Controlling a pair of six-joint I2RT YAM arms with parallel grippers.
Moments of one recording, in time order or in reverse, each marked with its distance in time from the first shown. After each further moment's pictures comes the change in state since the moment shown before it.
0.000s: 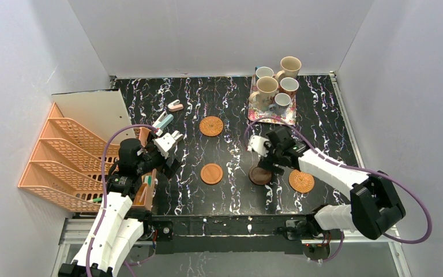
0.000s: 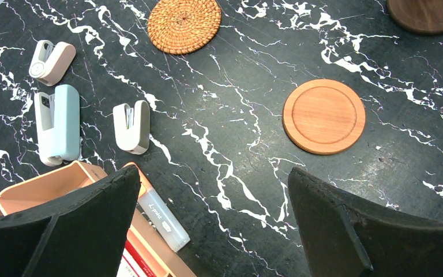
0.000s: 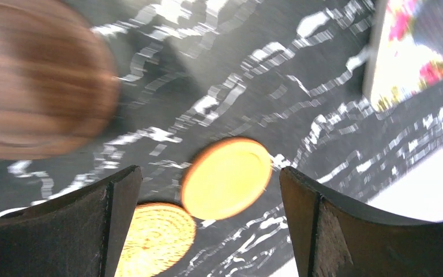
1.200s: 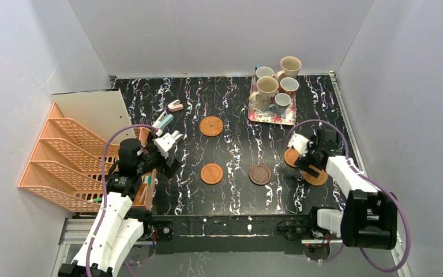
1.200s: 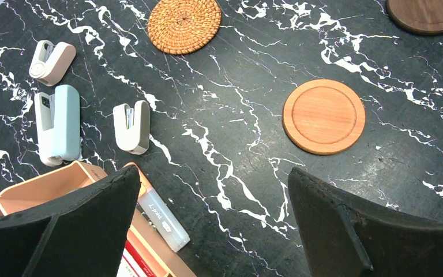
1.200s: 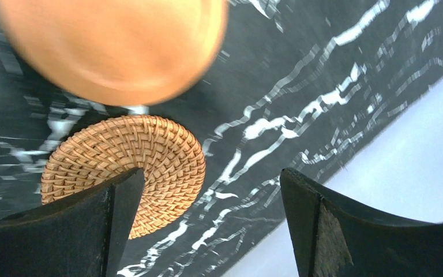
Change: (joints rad) left arm 0.000 -0.001 0.000 0.000 0.000 0.000; right arm -0.625 -0.115 -0.186 0.068 -0.153 -0.320
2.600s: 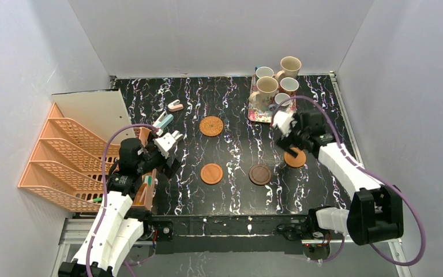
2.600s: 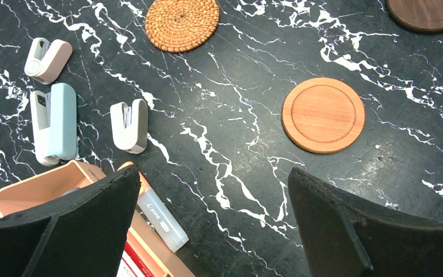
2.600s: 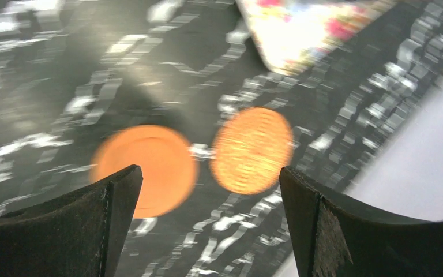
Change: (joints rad) left arm 0.000 0.007 0.000 0.001 0.001 0.000; right arm 0.142 0.083 0.301 0.060 -0.086 0.239
